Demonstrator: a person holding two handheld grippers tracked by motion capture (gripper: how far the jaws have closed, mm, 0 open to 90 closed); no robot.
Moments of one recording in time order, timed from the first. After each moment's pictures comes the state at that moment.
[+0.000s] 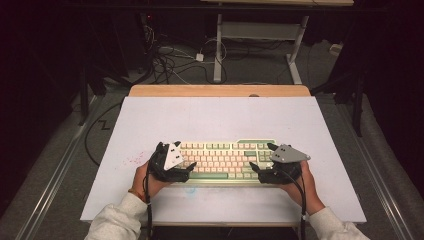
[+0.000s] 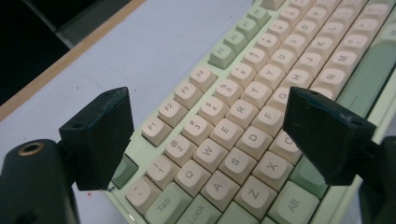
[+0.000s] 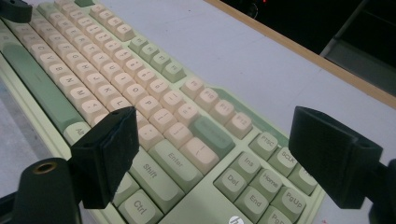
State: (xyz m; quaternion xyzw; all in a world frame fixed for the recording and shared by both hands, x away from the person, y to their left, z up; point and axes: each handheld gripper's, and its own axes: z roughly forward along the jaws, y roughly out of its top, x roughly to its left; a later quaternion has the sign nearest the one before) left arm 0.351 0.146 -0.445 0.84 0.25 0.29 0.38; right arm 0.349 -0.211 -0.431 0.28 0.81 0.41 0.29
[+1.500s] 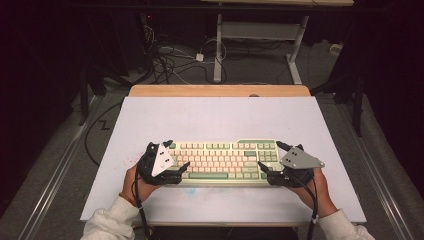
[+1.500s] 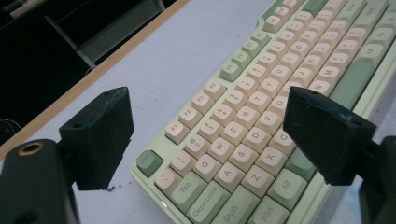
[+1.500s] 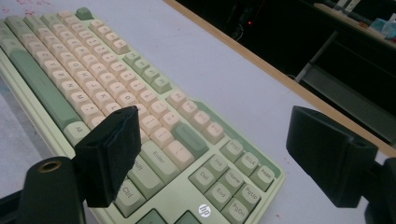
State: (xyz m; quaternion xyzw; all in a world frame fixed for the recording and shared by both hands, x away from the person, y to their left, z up) left arm 0.329 0.162 -0.427 0.83 0.24 0.32 0.39; right arm 0.328 -0.226 -0.410 0.25 0.80 0.42 0.34
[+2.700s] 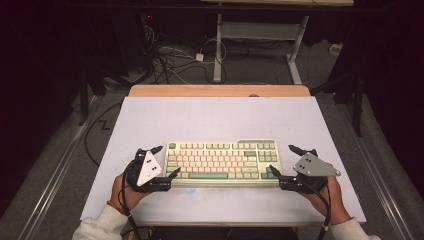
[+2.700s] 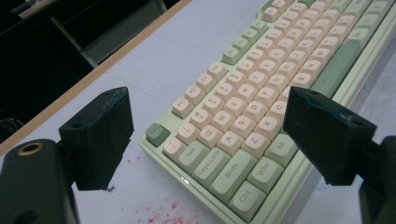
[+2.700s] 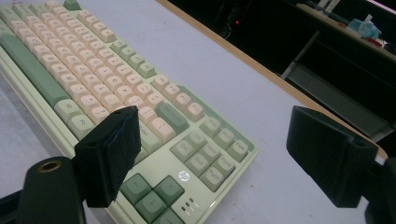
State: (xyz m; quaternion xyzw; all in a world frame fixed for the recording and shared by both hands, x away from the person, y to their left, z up) left arm 0.309 0.190 -0.432 0.82 0.24 0.32 0.40; right arm 0.312 -0.253 -0.408 0.26 0.80 0.41 0.36
